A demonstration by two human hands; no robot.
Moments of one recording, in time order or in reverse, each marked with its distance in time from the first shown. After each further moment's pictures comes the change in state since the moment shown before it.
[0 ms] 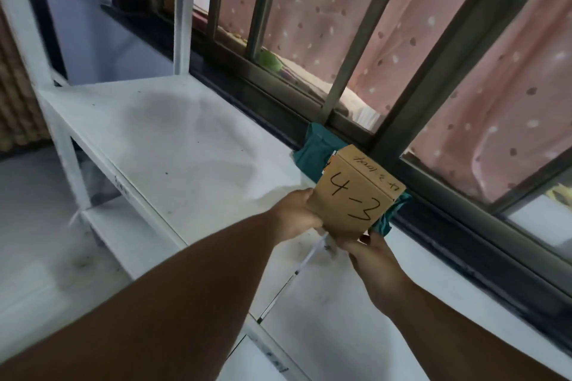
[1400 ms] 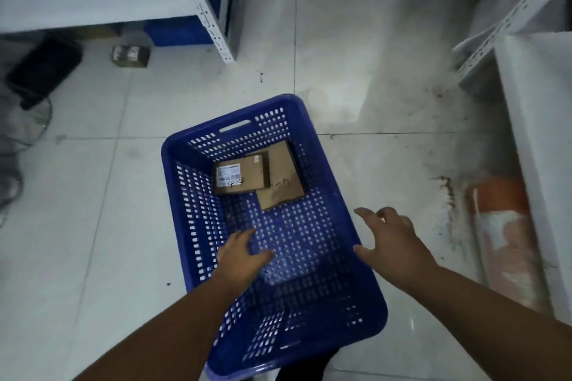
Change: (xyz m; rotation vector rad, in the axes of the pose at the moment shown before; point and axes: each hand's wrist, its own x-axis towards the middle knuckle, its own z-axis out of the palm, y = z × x) left_hand -0.682 -0.571 -0.031 -0.267 0.788 -1.171; right_hand -0.294 0.309 0.484 -1.350 -1.146 -0.598
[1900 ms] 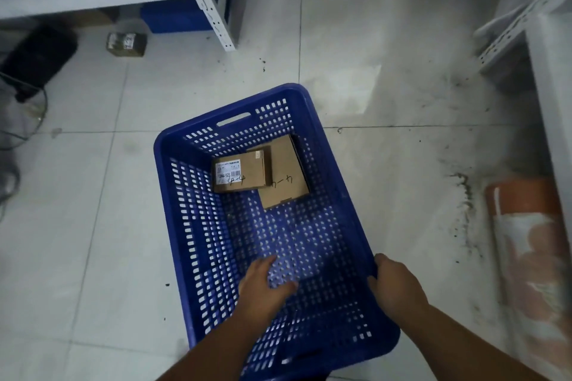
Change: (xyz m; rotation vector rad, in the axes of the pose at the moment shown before) left_hand -0.005 -0.011 0.066 -0.229 -0.023 -0.018; right_hand 0.033 0.050 0.110 0.165 -0.128 0.171
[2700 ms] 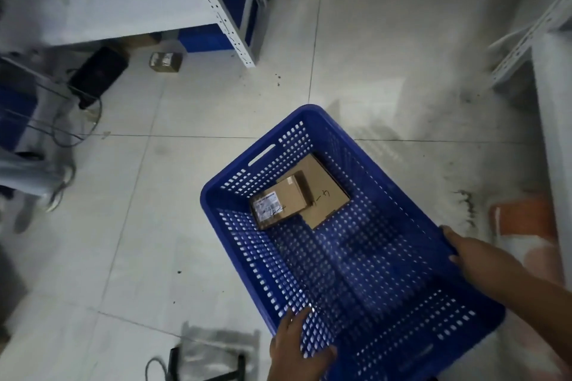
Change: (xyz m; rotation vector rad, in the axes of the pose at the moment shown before) left_hand -0.138 0.064 0.118 -0.075 0.055 -0.054; right_hand 0.040 0.148 -0.161 -0.004 -0.126 -0.007
